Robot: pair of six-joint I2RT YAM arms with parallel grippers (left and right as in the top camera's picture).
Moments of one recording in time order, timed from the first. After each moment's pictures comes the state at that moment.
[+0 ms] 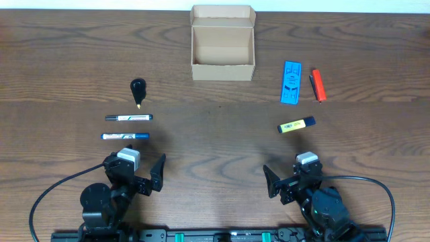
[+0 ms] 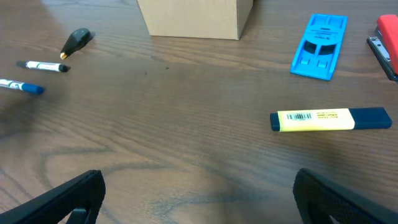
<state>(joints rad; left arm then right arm) -0.01 0.01 0.13 -0.44 0.37 -0.03 0.60 0.02 0.15 -0.56 0.16 0.28</state>
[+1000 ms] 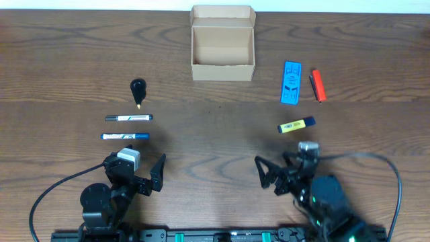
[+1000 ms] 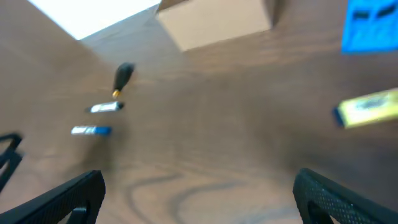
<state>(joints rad) -0.01 0.01 0.13 -0.44 0.37 -0.03 0.58 0.35 0.30 -0.39 0.03 0.61</state>
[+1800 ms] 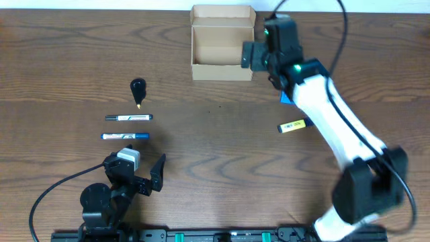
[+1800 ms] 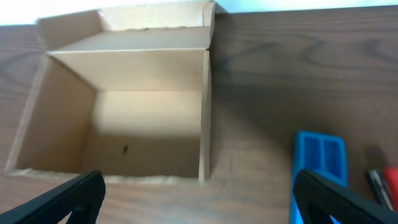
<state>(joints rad) -0.01 0.01 0.13 -0.44 0.37 -0.03 0.34 1.83 1.51 -0.45 0.15 0.31</state>
